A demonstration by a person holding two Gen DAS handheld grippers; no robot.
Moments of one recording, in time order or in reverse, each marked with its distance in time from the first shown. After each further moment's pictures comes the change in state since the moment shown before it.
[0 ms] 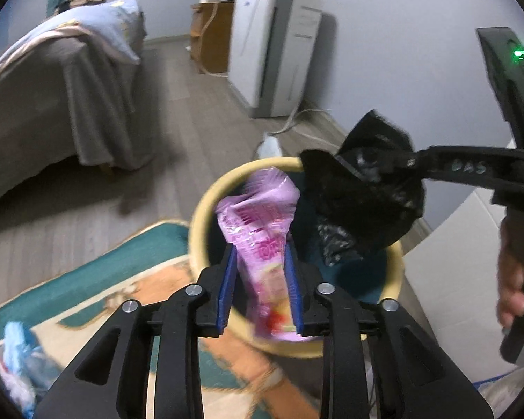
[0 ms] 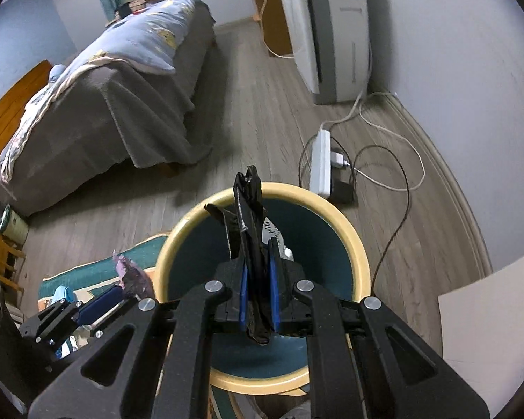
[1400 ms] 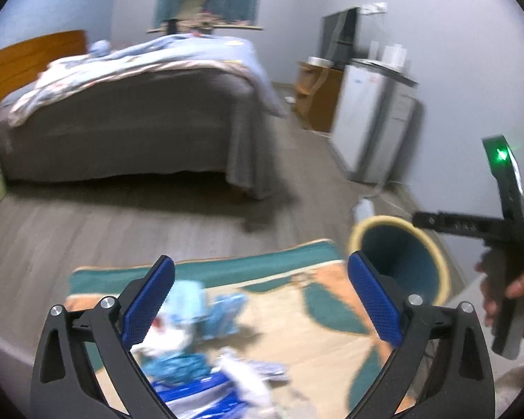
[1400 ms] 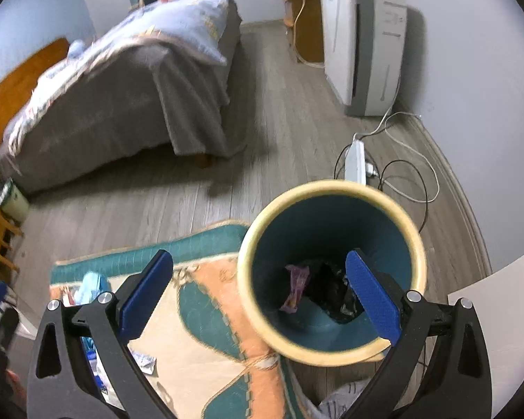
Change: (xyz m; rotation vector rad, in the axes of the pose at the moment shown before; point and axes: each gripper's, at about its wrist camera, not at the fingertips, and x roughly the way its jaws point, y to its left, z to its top) left arm -0.205 0.148 -0.066 -0.260 -0.219 0.319; right arm -0.020 0.149 -0.024 -0.139 0.018 -0.031
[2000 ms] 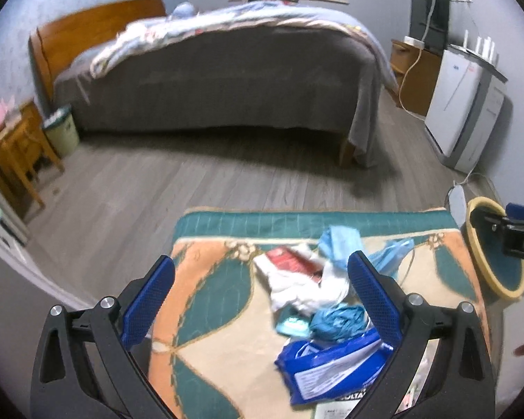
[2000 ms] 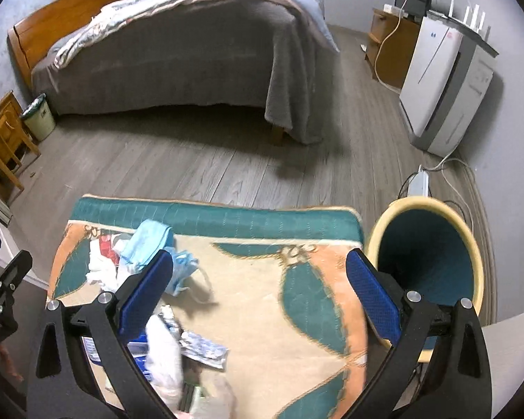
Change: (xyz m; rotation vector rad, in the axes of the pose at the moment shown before) left arm -0.002 0.136 -0.054 -0.127 0.141 0.292; right arm 0.021 0.162 -0.046 -0.275 0.013 0.075
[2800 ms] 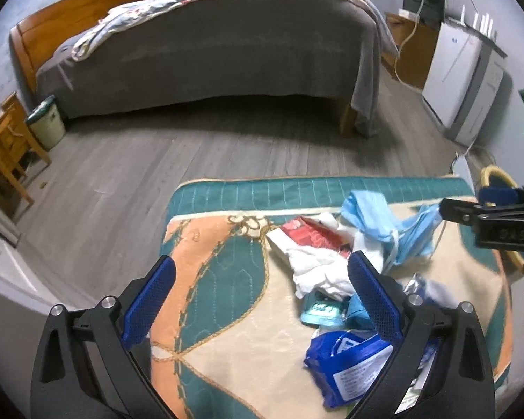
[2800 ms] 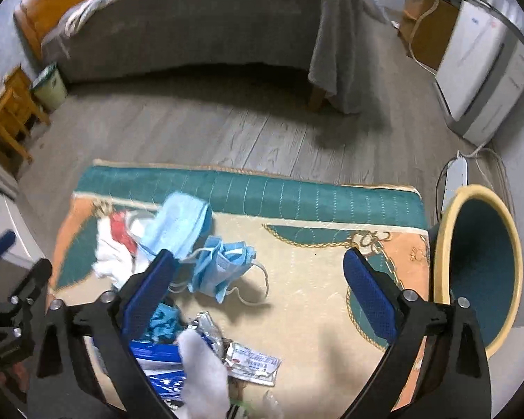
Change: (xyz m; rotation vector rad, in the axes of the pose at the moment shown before) left arm 0.051 0.011 -0.019 0.074 0.086 -0.015; right arm 0.074 0.051 -0.010 -0.102 0.146 0.051
